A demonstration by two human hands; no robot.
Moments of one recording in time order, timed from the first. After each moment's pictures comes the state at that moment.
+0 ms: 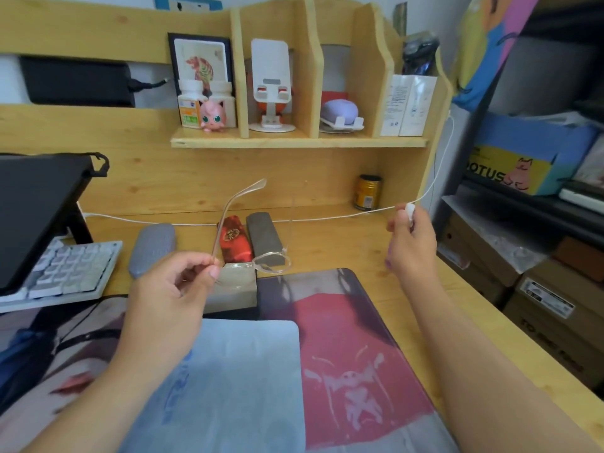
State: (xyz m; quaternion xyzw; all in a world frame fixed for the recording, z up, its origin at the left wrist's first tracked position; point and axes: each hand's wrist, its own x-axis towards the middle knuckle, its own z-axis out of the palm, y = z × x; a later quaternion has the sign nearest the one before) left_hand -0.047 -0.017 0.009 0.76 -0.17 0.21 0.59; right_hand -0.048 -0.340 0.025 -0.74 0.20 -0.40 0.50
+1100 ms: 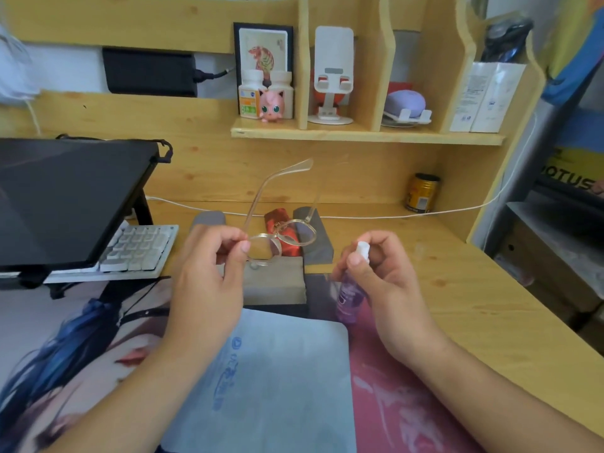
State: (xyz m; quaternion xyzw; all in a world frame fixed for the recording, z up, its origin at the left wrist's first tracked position) left_hand -0.036 -0.005 0.009 0.78 -0.17 0.37 0.47; right_hand -0.077 -0.222 0.011 -0.66 -0.15 -0.20 0.71
